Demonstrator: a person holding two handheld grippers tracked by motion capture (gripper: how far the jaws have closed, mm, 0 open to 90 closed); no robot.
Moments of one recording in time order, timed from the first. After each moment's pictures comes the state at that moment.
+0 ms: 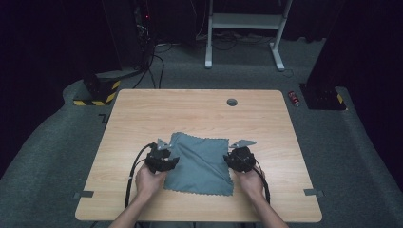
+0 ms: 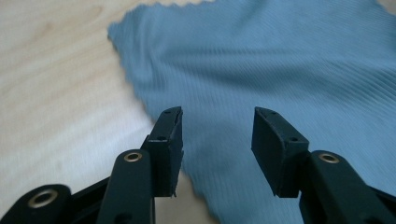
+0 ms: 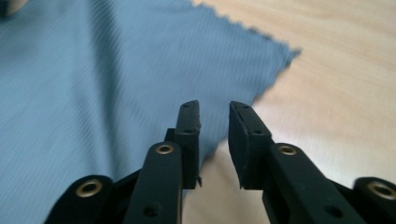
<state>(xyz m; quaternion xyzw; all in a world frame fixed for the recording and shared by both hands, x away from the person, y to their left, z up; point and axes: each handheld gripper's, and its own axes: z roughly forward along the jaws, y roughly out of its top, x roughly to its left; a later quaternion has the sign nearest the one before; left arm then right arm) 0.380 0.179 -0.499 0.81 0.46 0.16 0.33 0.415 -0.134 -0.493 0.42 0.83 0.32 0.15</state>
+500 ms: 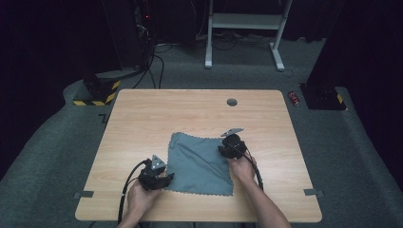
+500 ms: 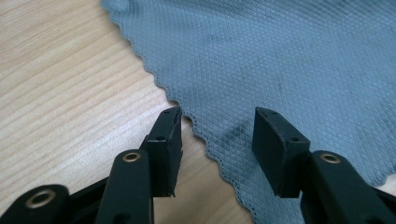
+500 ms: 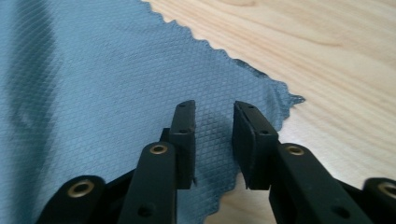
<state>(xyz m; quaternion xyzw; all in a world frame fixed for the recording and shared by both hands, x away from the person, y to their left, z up) 0.339 0.185 -0.512 0.83 0.44 0.16 0.31 0.466 -0.114 -0.508 0.41 0.85 0.29 0.16</state>
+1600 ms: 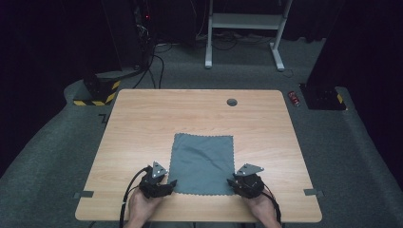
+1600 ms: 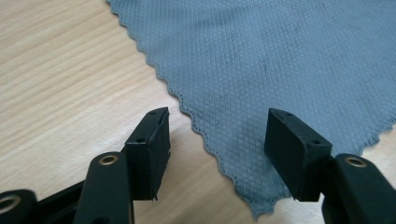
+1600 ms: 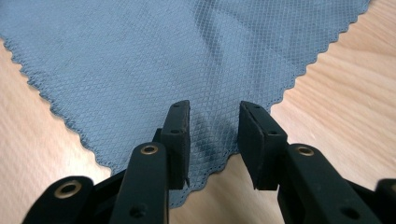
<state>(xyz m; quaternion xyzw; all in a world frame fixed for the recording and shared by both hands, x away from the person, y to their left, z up) 0.317 0.175 -0.515 0.82 0.44 0.17 0.32 0.339 -0.163 -0.513 0.35 0.87 0.33 0.14</state>
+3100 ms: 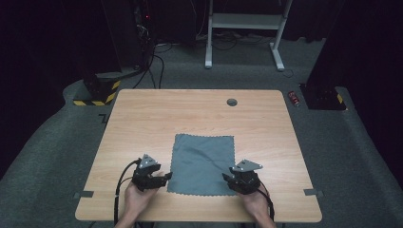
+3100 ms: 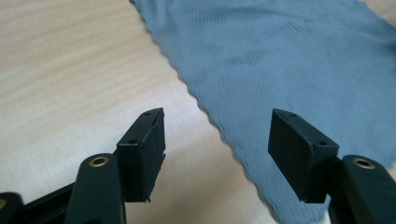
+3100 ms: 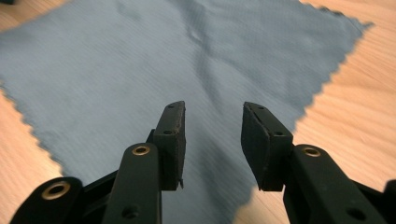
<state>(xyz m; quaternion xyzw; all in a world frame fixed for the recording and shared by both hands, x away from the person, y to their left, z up) 0.347 0.205 -0.505 0.79 0.46 0.14 0.38 0.345 -0.145 -0.503 0.37 0.84 0.37 0.16</state>
